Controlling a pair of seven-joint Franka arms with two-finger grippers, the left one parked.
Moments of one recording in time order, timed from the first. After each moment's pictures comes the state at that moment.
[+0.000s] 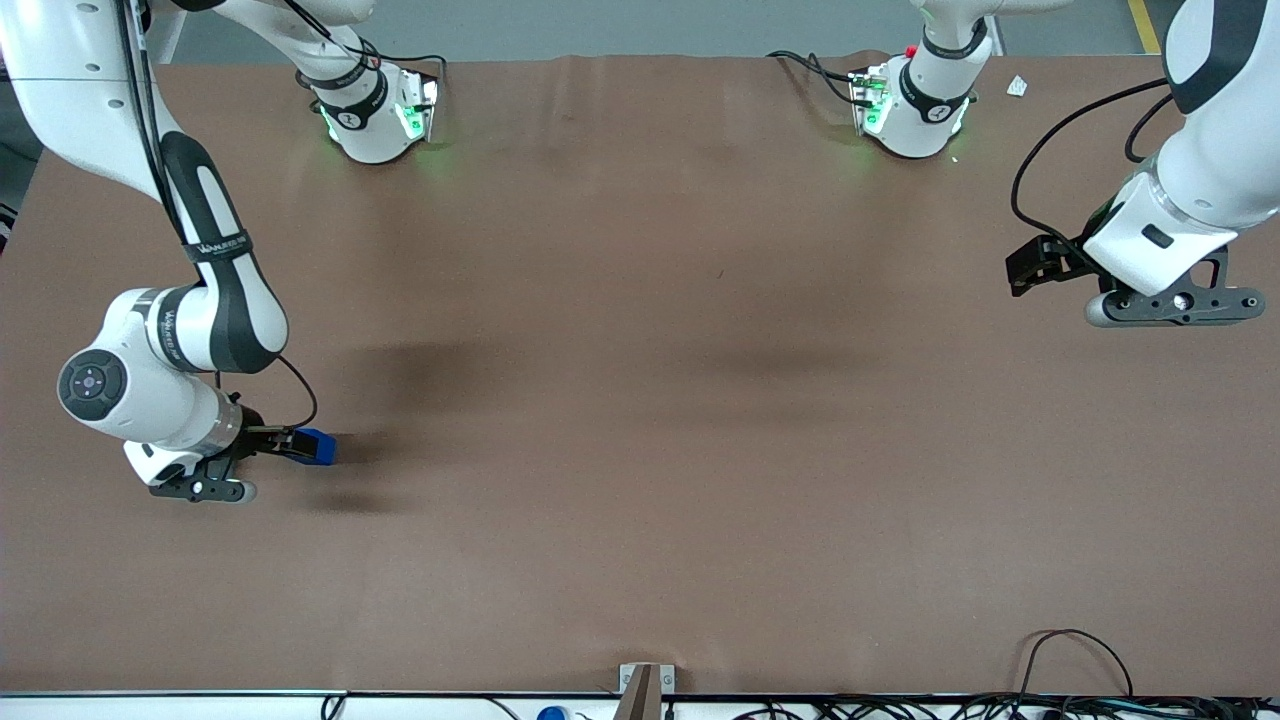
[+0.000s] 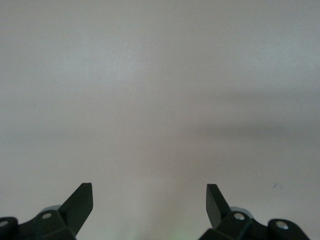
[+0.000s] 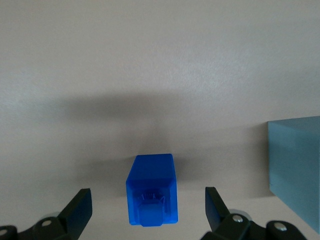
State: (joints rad) arm -0.07 0.55 0.04 -1.76 -0.03 2.28 0.07
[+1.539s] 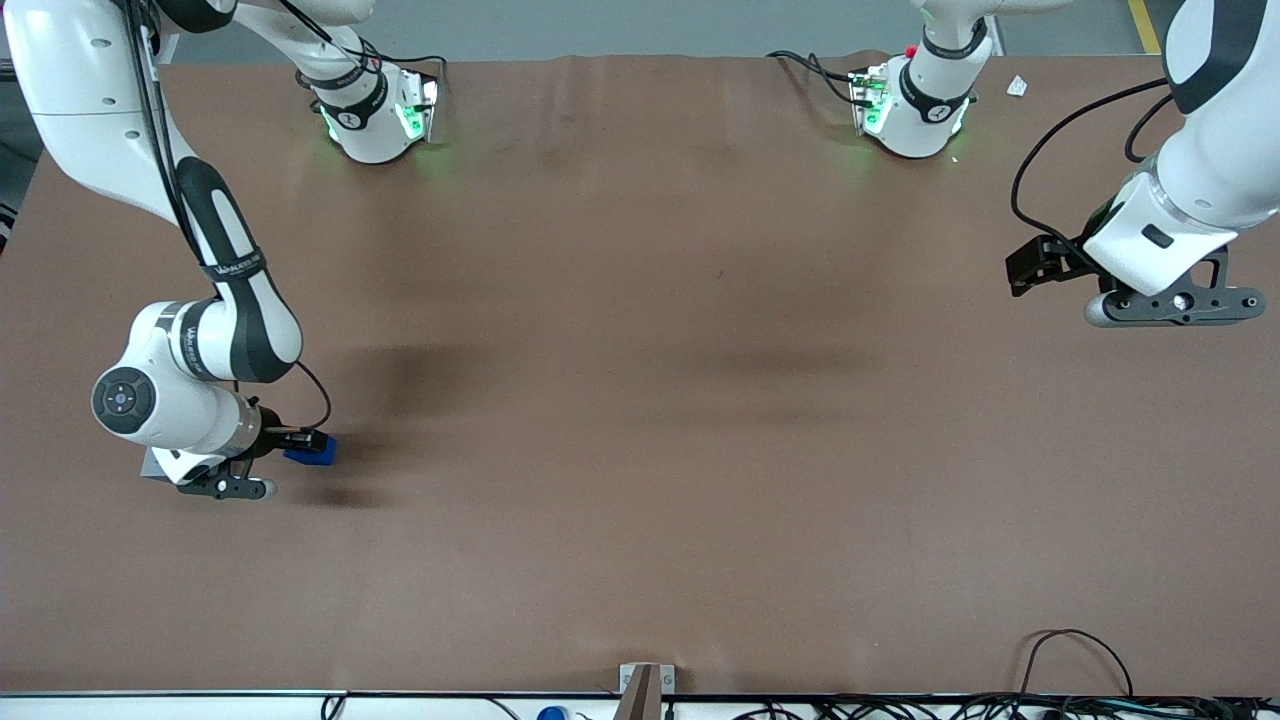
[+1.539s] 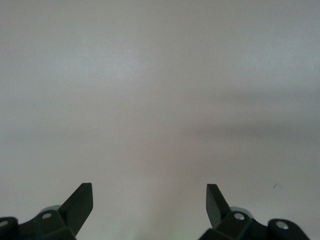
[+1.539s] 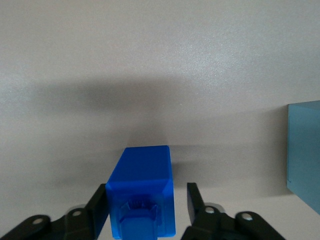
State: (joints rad) arm -0.07 0.60 0.04 -1.77 -0.03 2.29 0.07
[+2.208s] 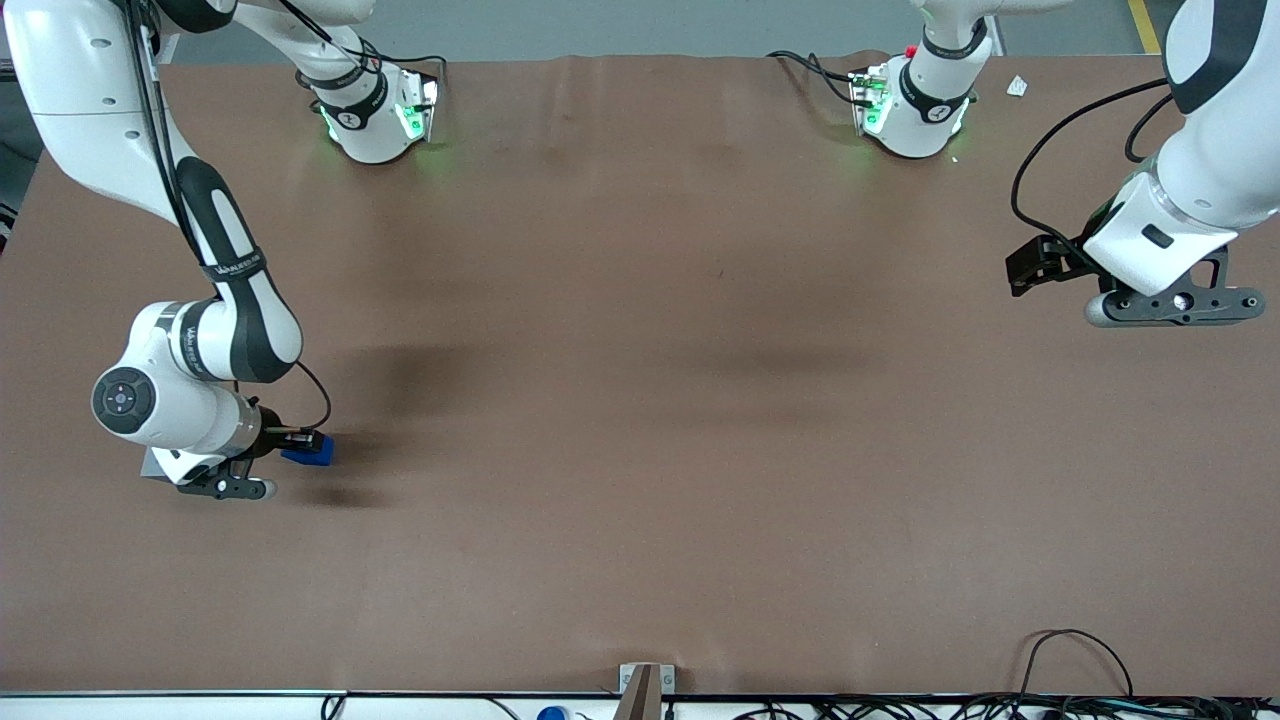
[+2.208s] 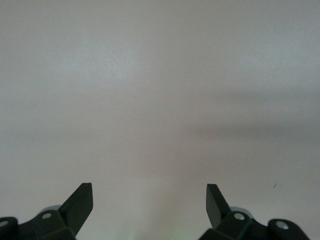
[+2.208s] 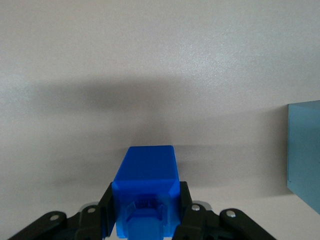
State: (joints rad) arm -0.07 0.60 0.04 -1.77 -0.03 2.29 0.07
